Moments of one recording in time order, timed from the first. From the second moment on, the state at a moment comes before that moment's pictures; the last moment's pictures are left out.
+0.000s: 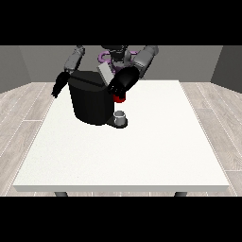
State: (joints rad) left arm -1.30 0.52 0.10 -0.65 -0.89 -0.23 -0.27; right arm -0.51 -0.09 -0.05 -1.28 0.19 -0.20 0.01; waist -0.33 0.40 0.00
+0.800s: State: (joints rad) left arm -1.27 0.53 0.09 -0.62 -0.93 -0.19 -0.29; right arm -0.48 -0.08 -0.04 -1.29 0.19 -0.20 0.04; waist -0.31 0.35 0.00
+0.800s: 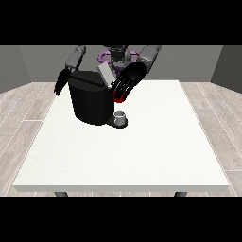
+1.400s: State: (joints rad) left arm -1.06 0.37 0.14 -0.62 -0.82 -0.24 -0.28; right arm -0.27 -0.07 -0.05 -1.23 0.17 -0.18 -0.01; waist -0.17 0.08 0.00
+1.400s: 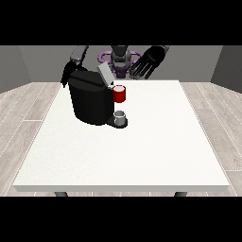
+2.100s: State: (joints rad) left arm -0.67 0.07 0.39 -0.58 -0.45 -0.28 -0.37; right arm -0.19 -0.08 -0.06 -1.31 0.08 -0.08 0.01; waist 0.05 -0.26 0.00
